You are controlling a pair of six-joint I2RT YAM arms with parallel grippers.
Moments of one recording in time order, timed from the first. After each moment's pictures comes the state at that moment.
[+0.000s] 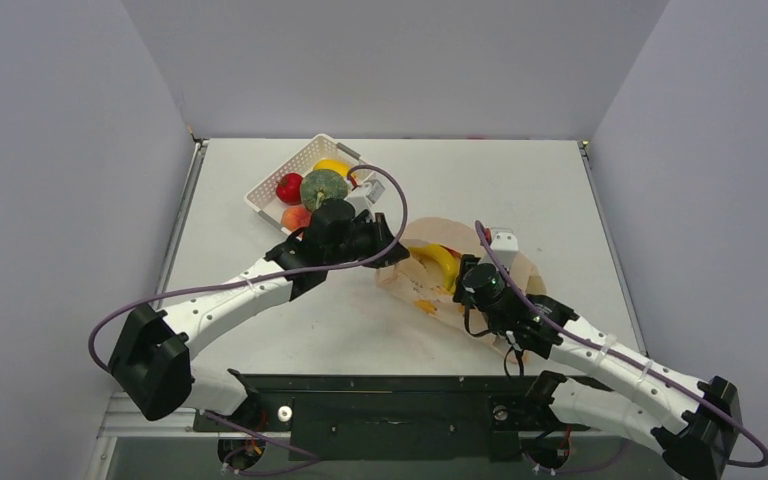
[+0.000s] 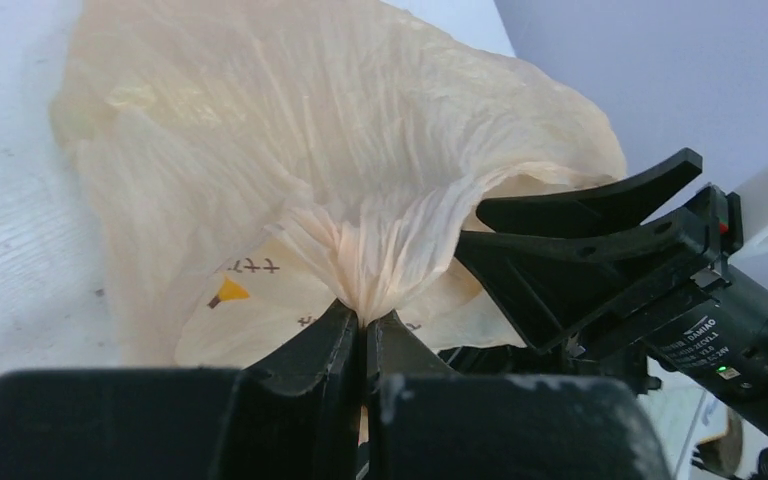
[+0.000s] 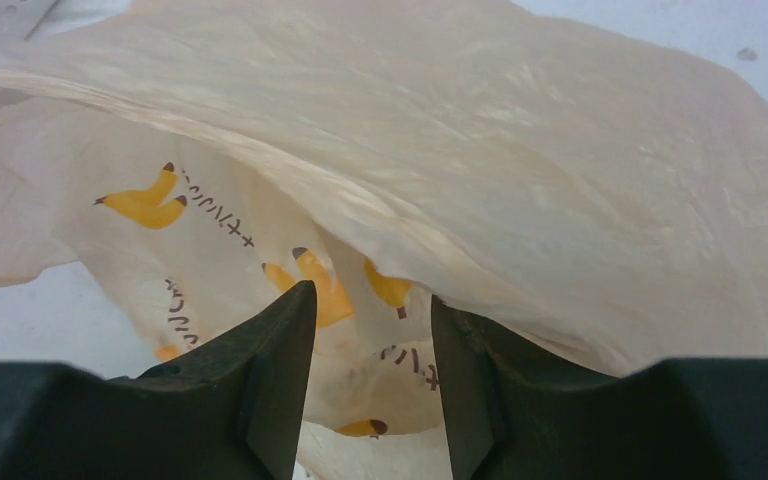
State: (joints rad) left arm -0.75 1.38 1.00 -0.02 0.26 -0.71; right arm 0.89 0.91 0.72 -0.53 0.62 0.62
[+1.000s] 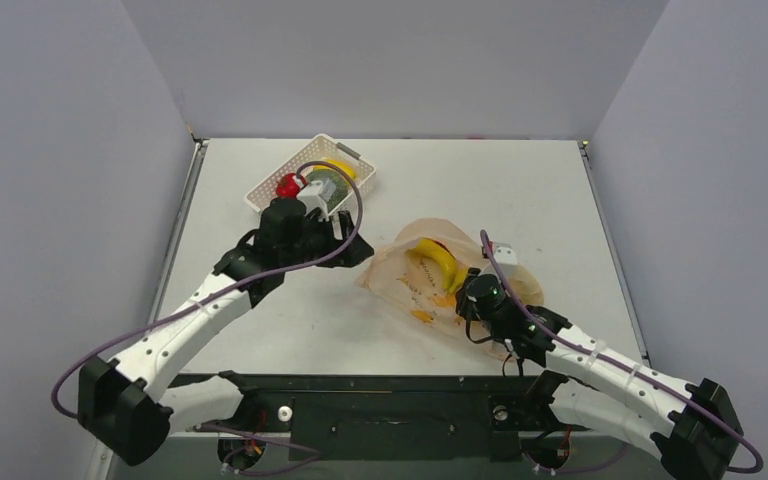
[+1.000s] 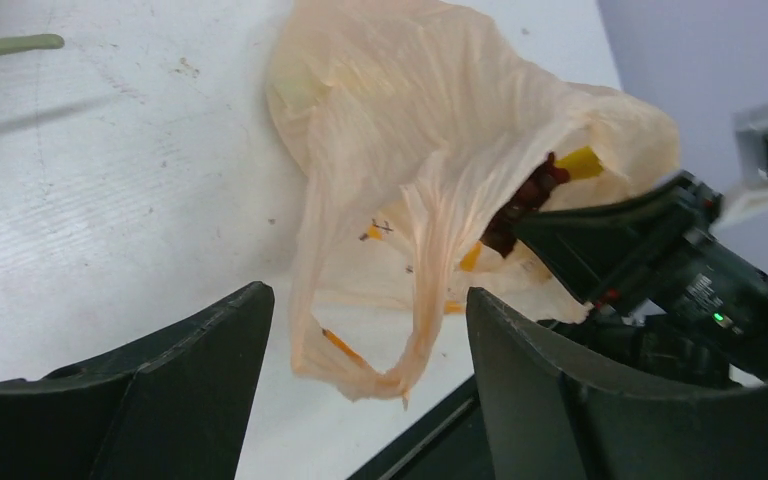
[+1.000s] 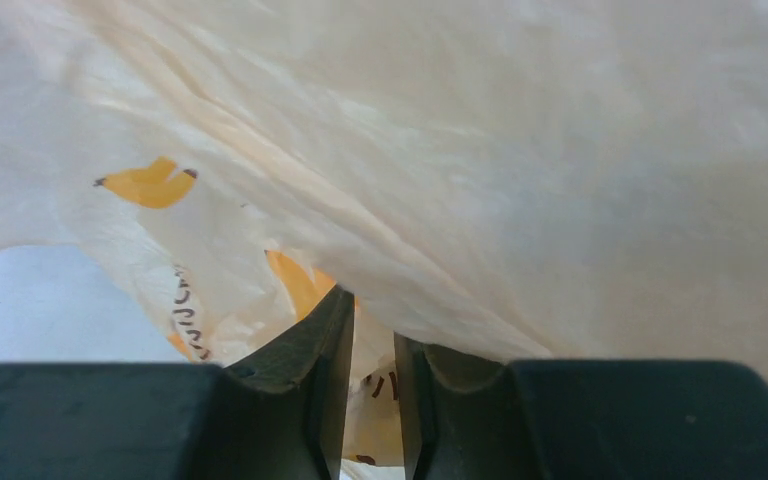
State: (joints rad) left arm -0.57 1.21 0.97 -0.30 0.20 -0.55; right arm 0.82 0.86 0.48 -0.35 0.47 0.73
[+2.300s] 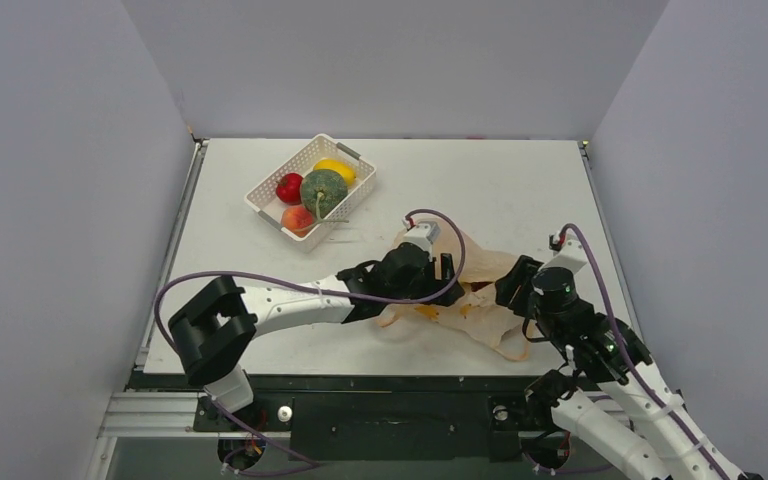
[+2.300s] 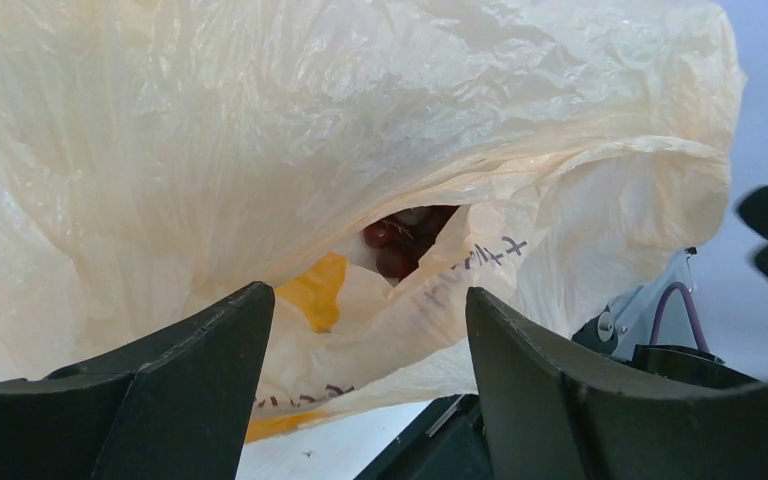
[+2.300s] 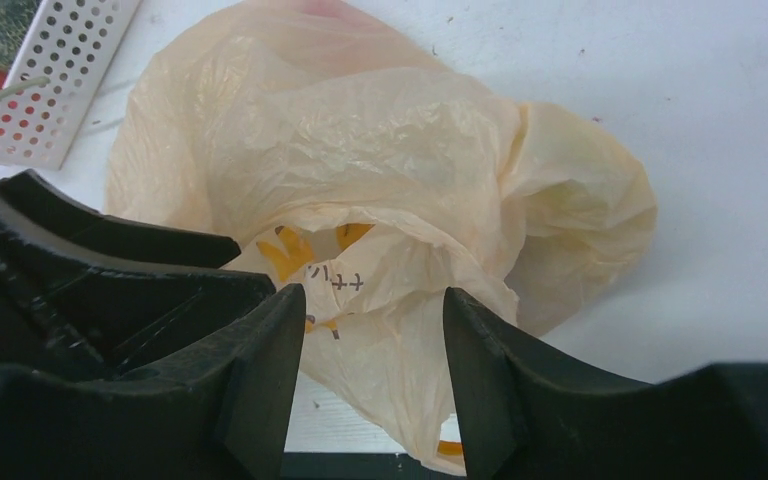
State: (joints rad) left arm -1.07 1.65 1.05 0.07 -0.11 -0.80; right arm 0.59 0.60 0.77 -0.82 0.38 0.67
